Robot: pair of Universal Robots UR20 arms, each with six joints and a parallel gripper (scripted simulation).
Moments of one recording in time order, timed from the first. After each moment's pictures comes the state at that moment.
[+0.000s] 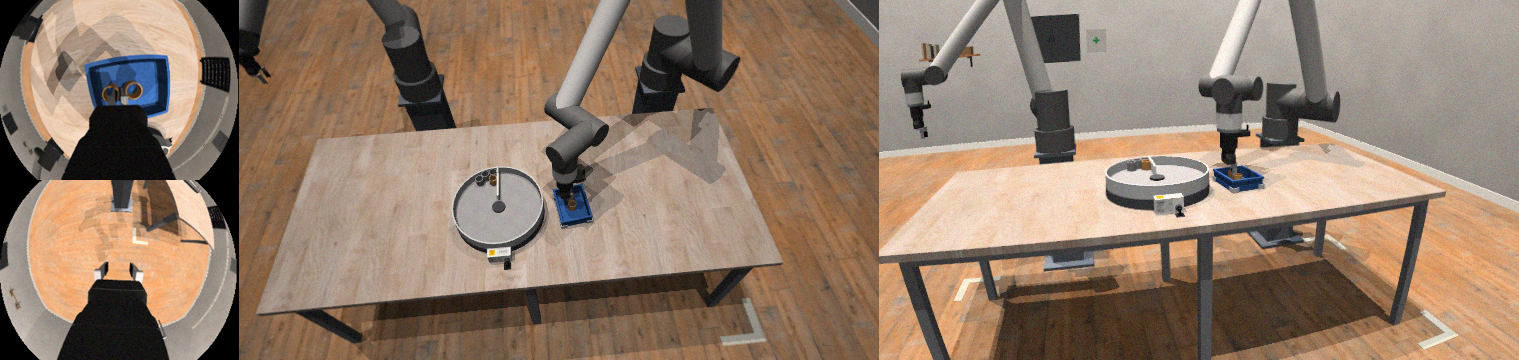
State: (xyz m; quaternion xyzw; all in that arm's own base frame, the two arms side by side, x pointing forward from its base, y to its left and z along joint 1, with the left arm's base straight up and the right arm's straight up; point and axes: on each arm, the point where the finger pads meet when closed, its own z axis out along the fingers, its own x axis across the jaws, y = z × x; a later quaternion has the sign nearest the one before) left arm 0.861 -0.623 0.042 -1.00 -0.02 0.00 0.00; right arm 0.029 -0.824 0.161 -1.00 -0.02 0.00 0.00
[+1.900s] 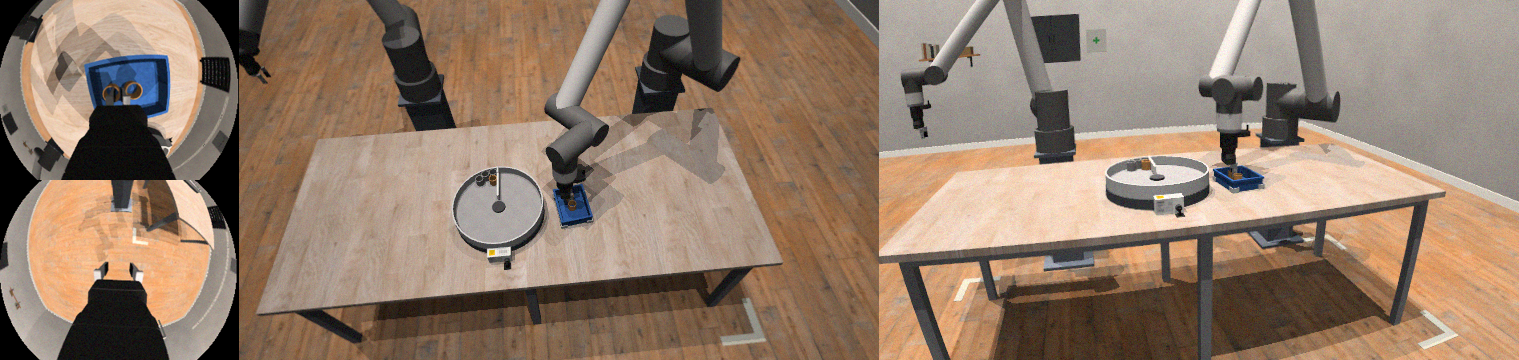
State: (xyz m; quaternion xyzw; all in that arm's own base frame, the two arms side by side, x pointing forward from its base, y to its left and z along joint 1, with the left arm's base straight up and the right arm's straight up) left arm 0.861 -0.623 0.042 -1.00 -0.02 0.00 0.00; right arm 0.029 -0.824 0.161 -1.00 -0.02 0.00 0.00
